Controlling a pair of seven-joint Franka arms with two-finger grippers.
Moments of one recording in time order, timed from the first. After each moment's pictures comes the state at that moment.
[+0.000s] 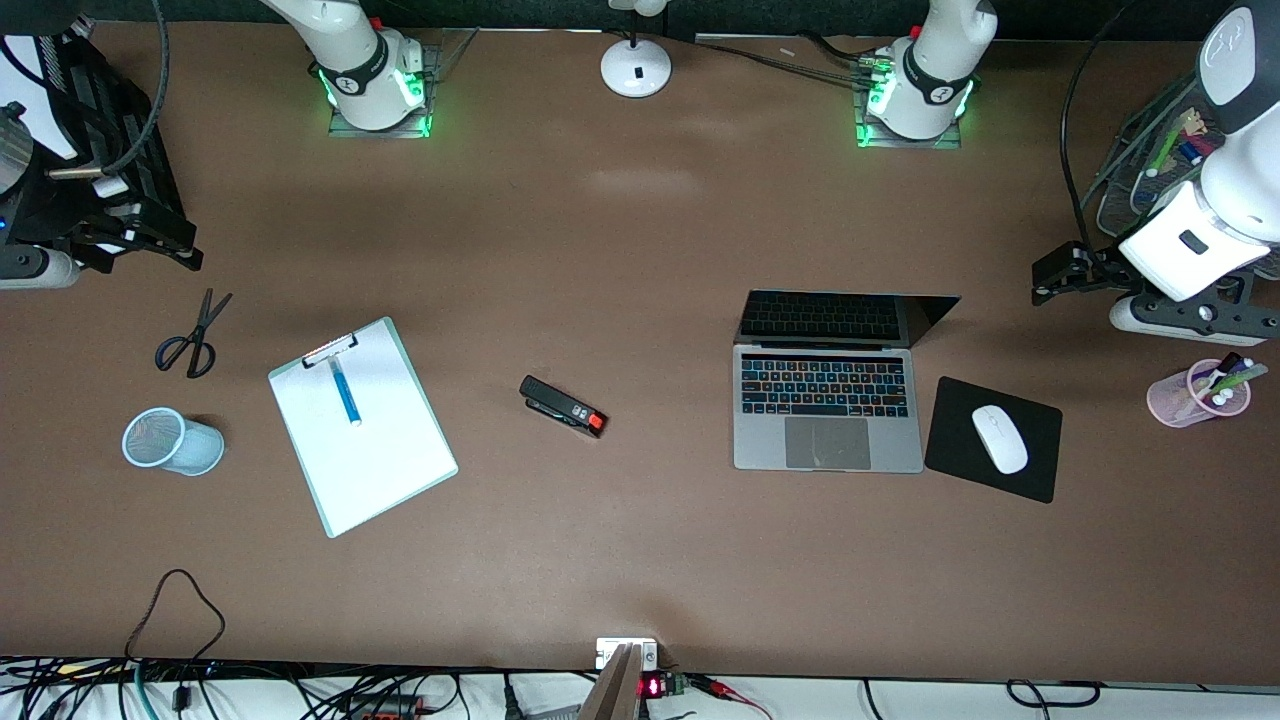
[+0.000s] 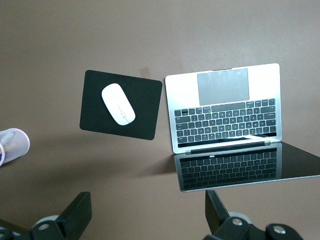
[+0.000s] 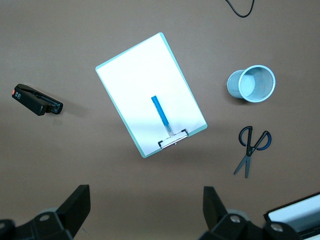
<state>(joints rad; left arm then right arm) -0.01 0.07 -0.04 -1.66 -0.01 1.72 0.06 0.11 0.08 -0.06 -1.51 0.02 1.58 0.02</state>
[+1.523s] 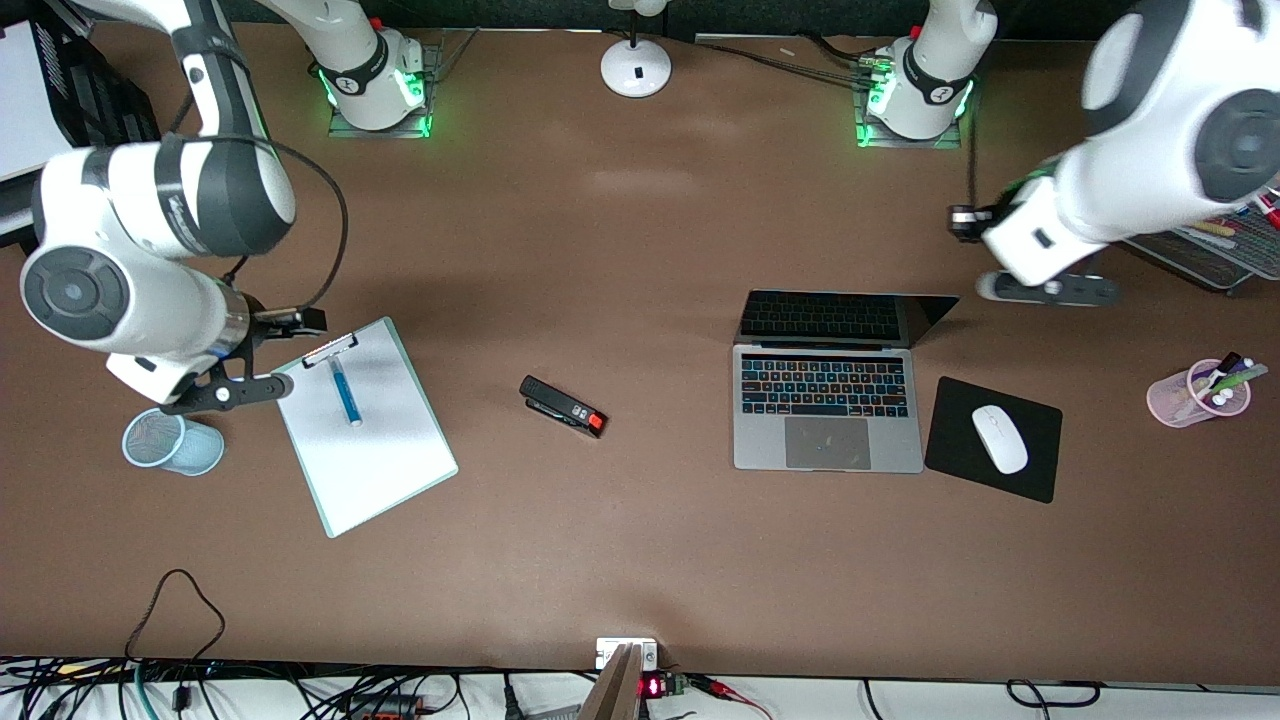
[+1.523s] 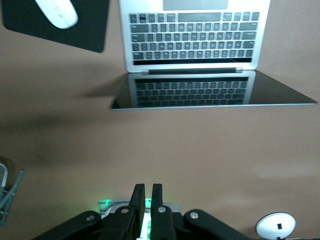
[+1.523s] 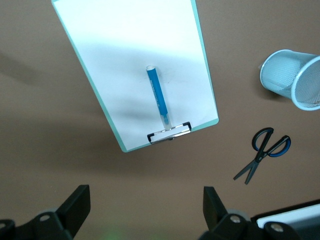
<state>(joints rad) -0.02 0.08 -0.23 -1.72 -0.08 1.46 -0.22 0.21 0.39 -0.06 -1.52 -0.10 1.64 -0.02</state>
